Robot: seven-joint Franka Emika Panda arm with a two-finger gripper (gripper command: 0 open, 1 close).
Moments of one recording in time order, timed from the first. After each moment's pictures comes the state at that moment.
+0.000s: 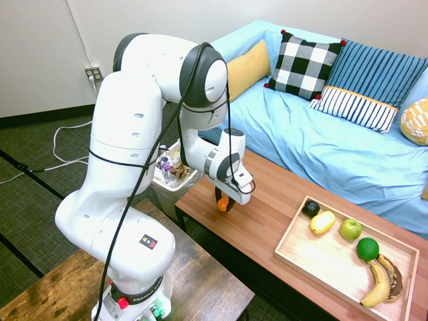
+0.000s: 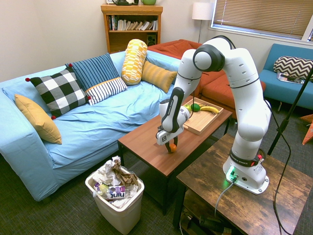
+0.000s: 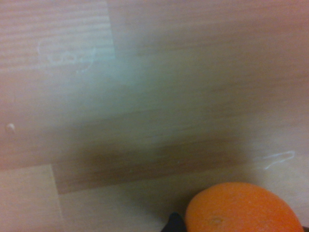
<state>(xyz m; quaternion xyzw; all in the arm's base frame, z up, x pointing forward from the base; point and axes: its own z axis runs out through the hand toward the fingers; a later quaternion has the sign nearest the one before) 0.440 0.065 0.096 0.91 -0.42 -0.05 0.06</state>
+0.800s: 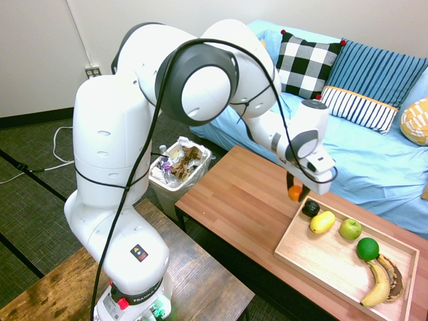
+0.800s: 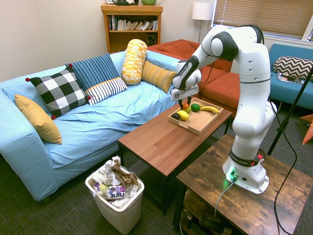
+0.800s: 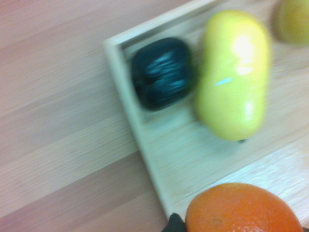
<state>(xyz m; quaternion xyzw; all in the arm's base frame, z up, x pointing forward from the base) 0.527 -0.209 0.245 0.82 -0.57 0.02 0.07</state>
